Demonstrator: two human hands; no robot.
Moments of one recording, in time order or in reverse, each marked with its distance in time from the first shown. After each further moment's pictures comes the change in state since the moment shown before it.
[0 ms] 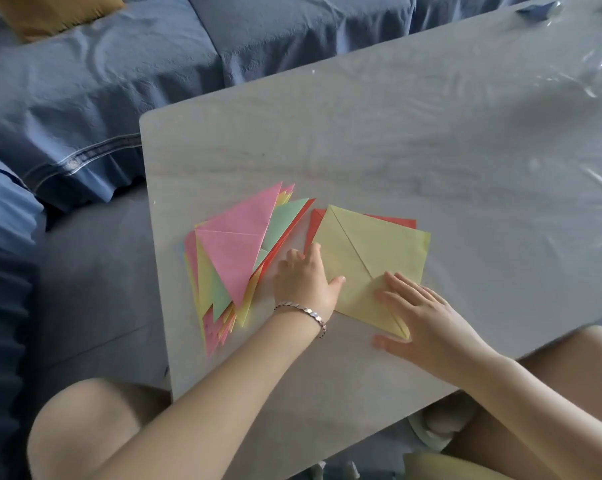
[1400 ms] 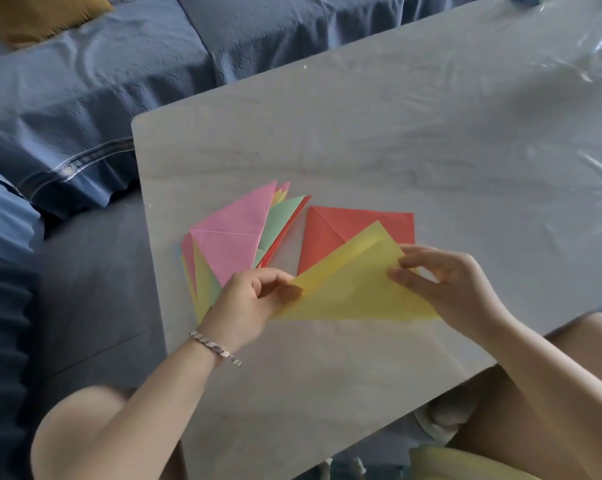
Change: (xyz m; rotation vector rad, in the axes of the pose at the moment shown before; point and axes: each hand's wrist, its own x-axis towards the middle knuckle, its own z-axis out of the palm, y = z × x) left_hand -0.032 -0.054 -0.049 -0.837 -0.186 0.157; right_hand 0.012 -0.006 -0.036 0.967 0.398 0.117
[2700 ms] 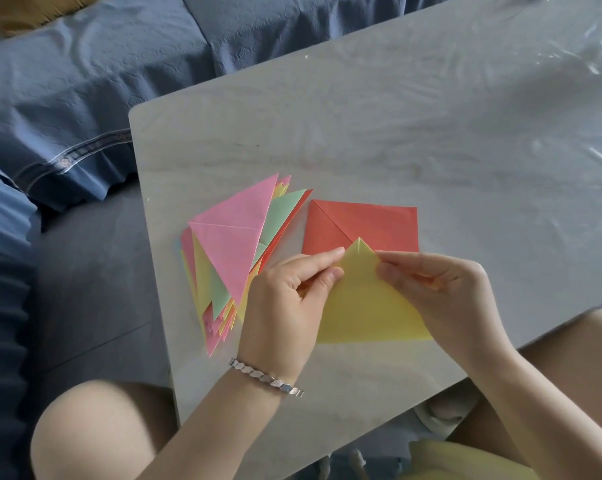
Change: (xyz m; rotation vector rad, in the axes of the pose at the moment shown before) left_hand -0.021 0.039 0.041 0.156 0.381 0.358; right_hand -0.023 -0.043 0.026 0.152 0.155 0.009
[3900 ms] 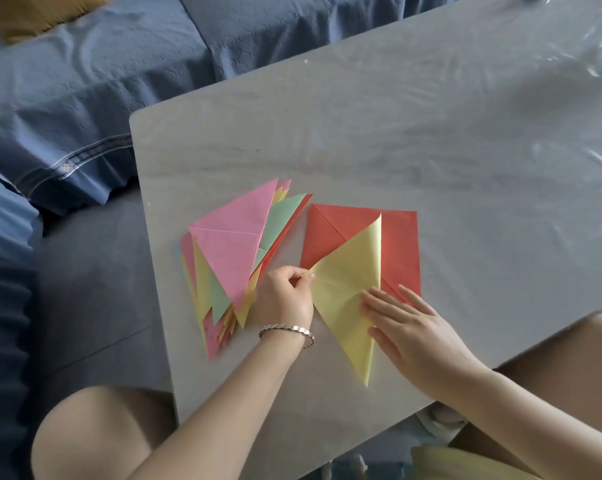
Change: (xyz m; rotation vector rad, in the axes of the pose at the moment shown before) left_hand 0.019 -0.066 0.042 0.203 0.071 -0.598; right_hand -0.011 0.086 -0.007 -1.130 -0.463 -0.359
